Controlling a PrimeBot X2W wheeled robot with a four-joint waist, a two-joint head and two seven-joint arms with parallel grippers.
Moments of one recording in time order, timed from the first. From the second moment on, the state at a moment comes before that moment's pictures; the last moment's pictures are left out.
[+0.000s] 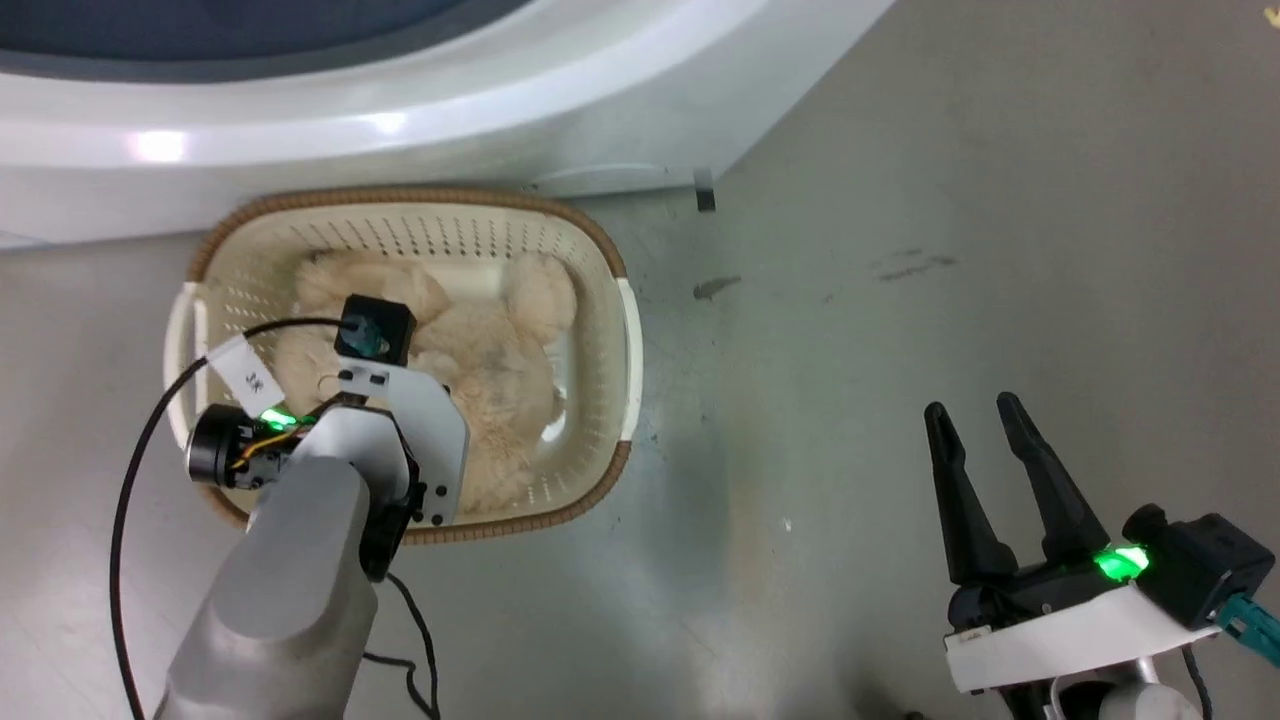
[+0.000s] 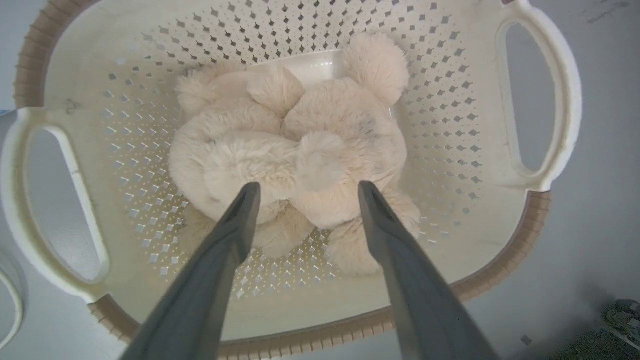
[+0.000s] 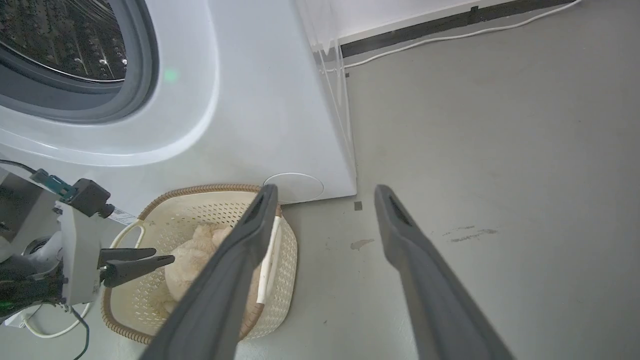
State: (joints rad) left arm -0.61 0.22 -0.27 0.60 -0.16 0.04 0.42; right arm -0.06 -0.05 0.12 -0.09 0.37 0.13 -0.17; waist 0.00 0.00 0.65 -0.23
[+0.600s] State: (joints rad) left arm -0.82 0.36 -0.45 0.66 -0.08 0.08 0.58; right arm -0.07 -0.05 0.16 -0.13 0.46 0.13 -0.21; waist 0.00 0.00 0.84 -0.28
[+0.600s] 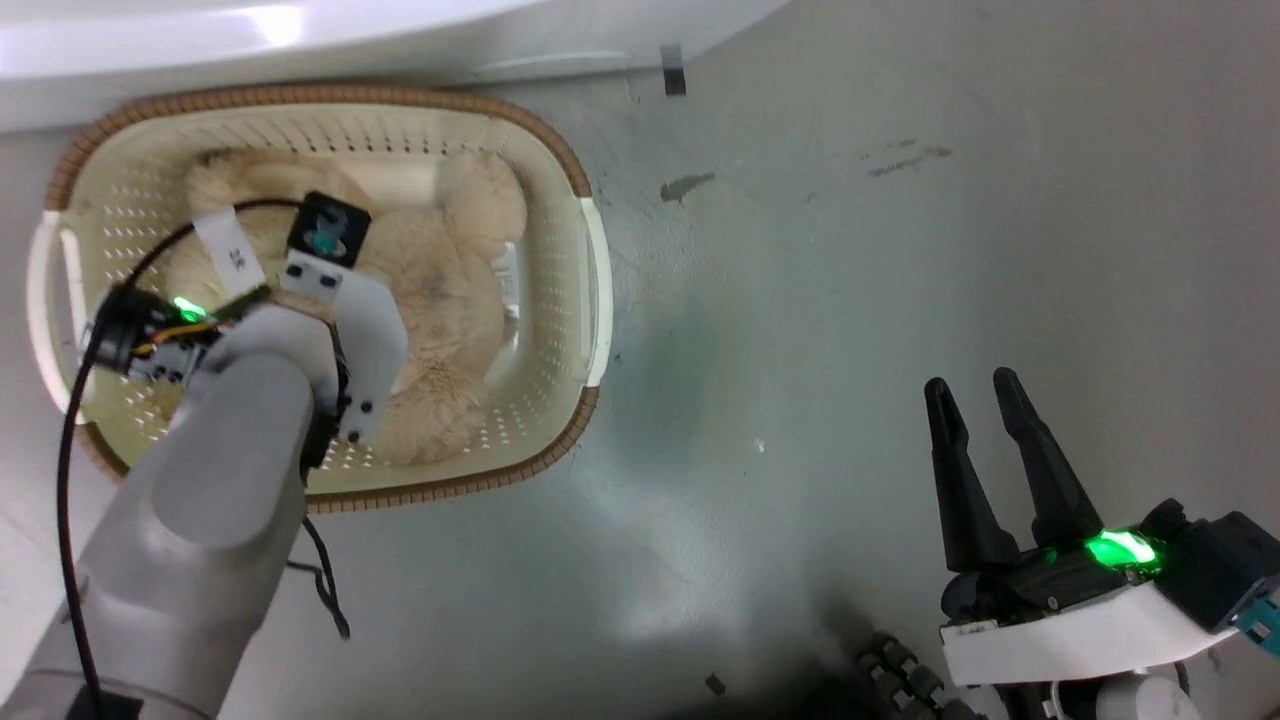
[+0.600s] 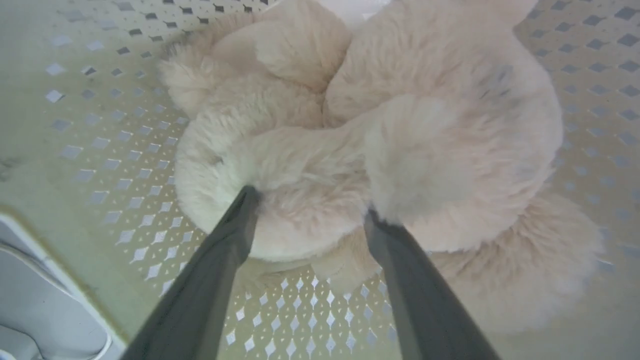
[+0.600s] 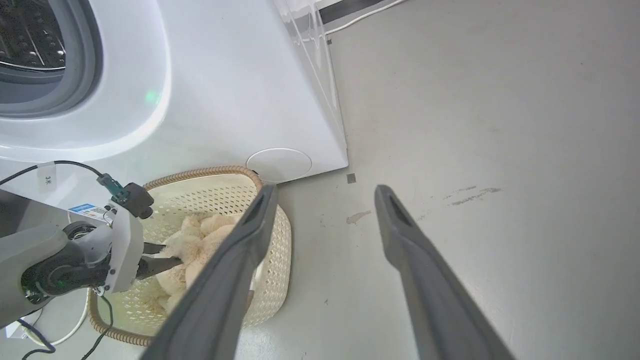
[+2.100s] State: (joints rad) left arm -0.84 0.24 -0.62 0.77 -0.24 0.05 0.48; right arm -0.17 -0.05 0.13 0.06 0.51 0.13 -0.26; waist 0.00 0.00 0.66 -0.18
